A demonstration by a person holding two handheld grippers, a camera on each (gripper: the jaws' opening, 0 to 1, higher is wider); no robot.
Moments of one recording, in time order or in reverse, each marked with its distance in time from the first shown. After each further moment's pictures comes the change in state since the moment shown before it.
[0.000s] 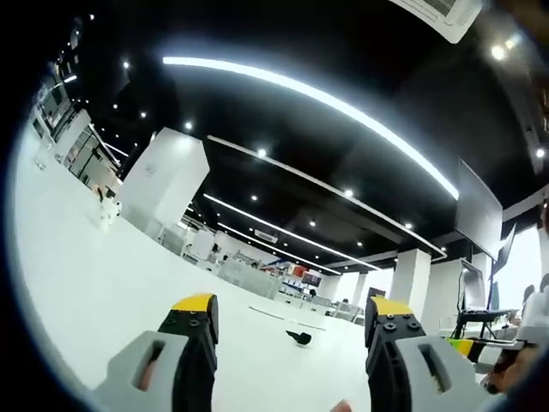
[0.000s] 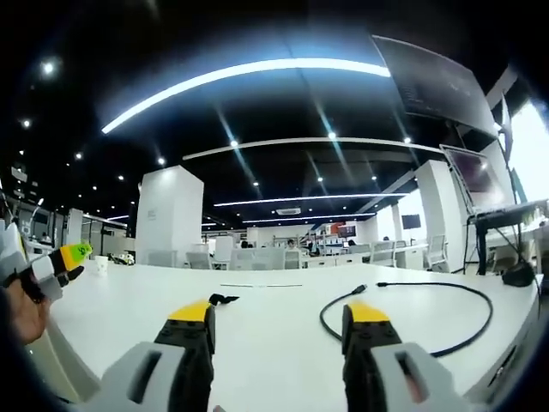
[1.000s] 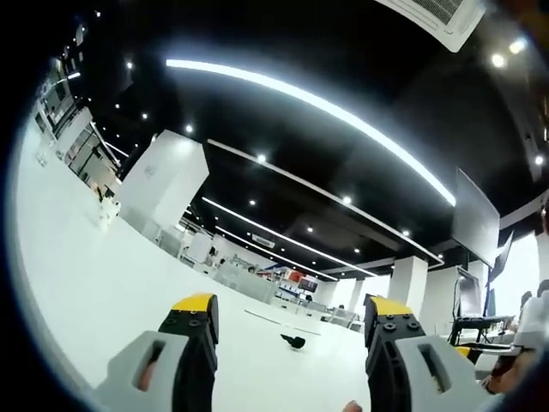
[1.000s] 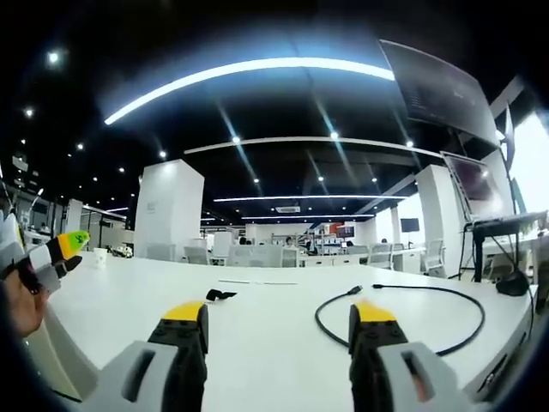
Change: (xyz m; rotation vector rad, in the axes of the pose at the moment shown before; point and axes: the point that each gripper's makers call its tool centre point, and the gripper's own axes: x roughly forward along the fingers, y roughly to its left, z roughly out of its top) left arm -0.005 -0.005 0.001 -0.031 -0.013 -0.015; right arm -0.004 -0.004 0.000 -0.022 0.013 0.003
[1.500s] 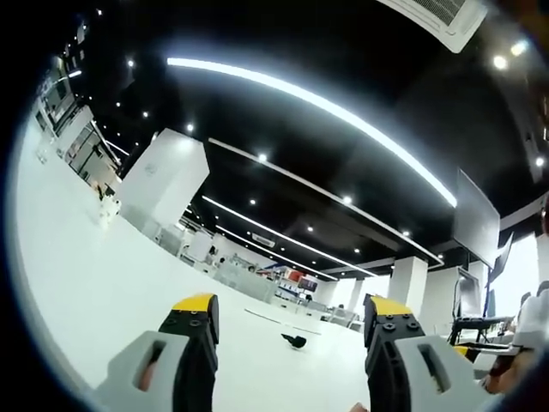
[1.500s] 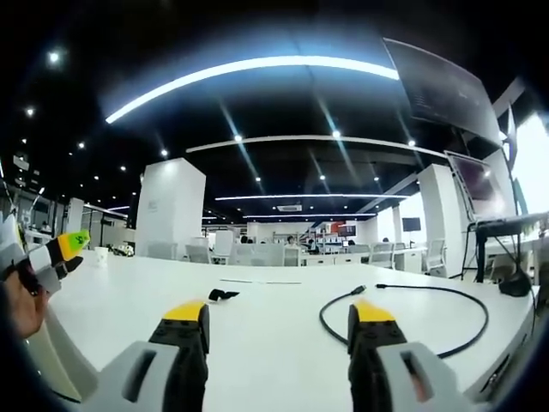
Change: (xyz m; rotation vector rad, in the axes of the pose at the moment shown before) left arm 0.001 0.002 -0.001 -0.006 0.004 -0.002; right arm 0.004 0.004 0.000 -0.004 0.003 0.004
